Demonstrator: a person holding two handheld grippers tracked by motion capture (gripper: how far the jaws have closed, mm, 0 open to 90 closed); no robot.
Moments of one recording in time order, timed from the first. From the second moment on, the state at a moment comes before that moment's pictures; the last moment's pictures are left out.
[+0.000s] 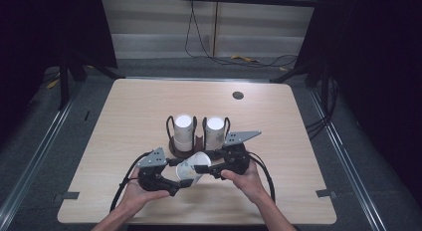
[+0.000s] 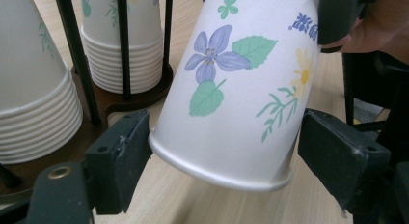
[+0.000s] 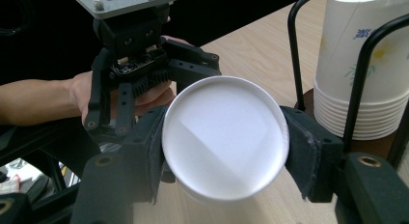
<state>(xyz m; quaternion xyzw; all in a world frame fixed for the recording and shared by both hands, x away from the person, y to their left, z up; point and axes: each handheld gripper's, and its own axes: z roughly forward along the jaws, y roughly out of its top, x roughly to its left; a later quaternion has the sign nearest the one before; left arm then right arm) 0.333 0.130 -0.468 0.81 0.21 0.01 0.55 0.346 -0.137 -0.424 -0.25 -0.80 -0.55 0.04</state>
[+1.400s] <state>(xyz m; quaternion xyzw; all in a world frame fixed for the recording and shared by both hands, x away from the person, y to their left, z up) 0.330 0.128 -0.468 0.82 0.17 0.01 0.55 0.345 -0.128 -0.422 -0.23 -0.80 -0.55 0.06</state>
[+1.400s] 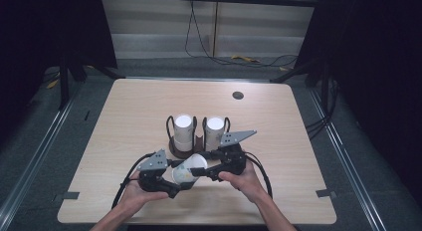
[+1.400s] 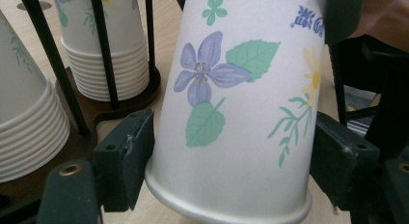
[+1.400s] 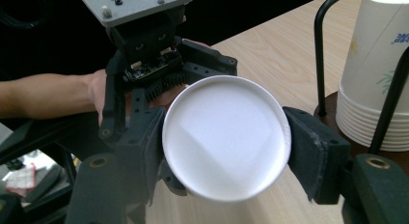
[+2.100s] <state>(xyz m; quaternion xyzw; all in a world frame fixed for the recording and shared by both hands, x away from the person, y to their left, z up) 0.334 0.131 -0.455 0.83 0.17 0.04 0.52 0.344 -0.137 -0.416 -0.24 -0.82 -0.52 0.03</state>
